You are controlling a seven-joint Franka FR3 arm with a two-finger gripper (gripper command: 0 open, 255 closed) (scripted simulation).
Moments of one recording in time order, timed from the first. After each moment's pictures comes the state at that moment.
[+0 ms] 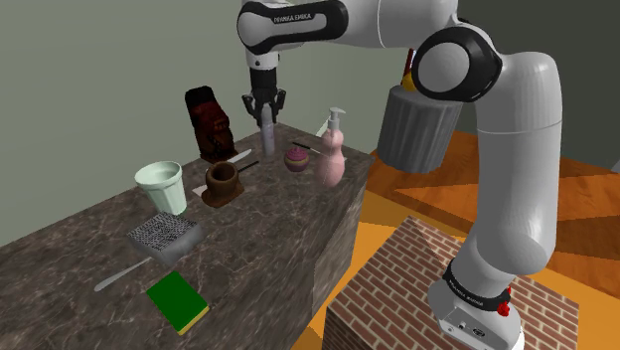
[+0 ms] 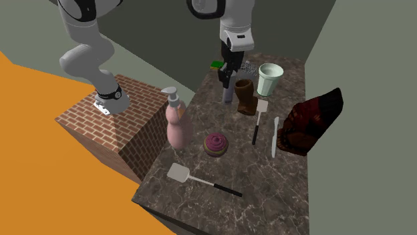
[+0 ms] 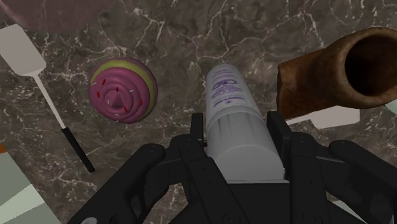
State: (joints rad) arm 0.06 0.41 0.08 -1.31 -0.02 1.72 0.28
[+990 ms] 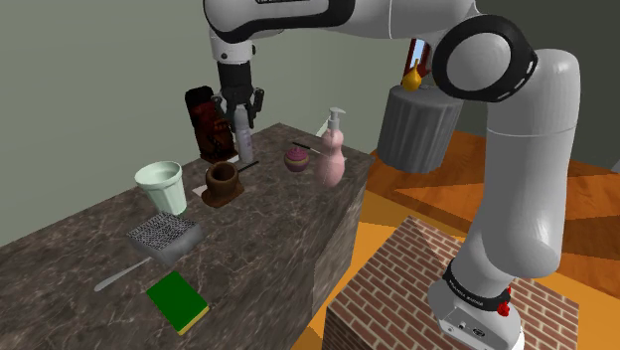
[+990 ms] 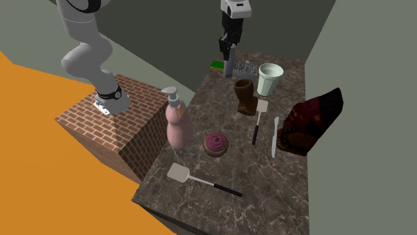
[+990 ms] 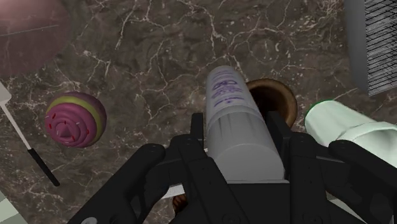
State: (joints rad) arm 0.20 0.33 0.15 -1.33 -0.04 1.66 0.48
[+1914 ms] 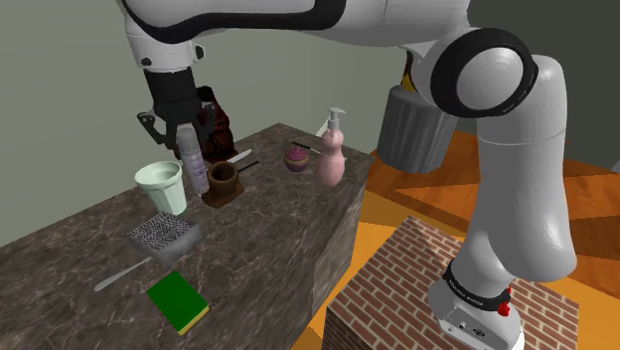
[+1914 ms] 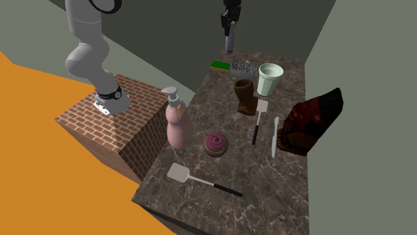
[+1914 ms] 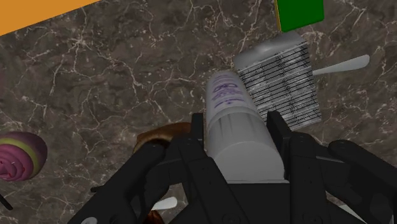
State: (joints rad) arm 0.42 0.41 0.24 -1.17 -0.08 1.58 0.78
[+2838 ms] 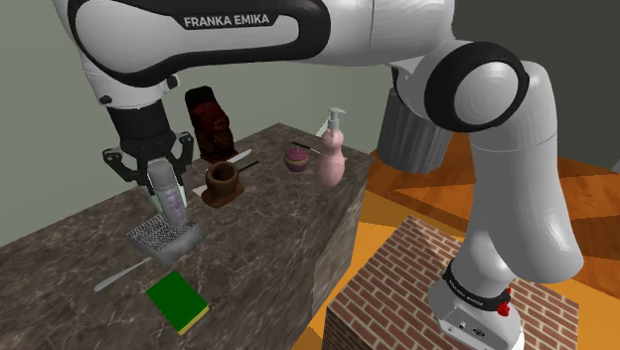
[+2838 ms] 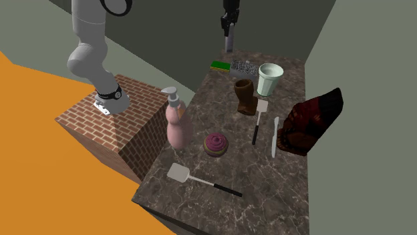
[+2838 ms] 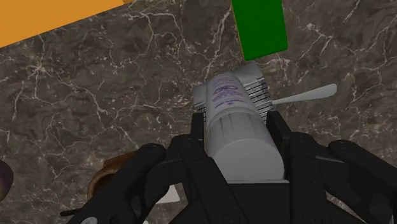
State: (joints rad) arm 0.52 0.48 0.26 -1.17 -0.11 1.64 0.90
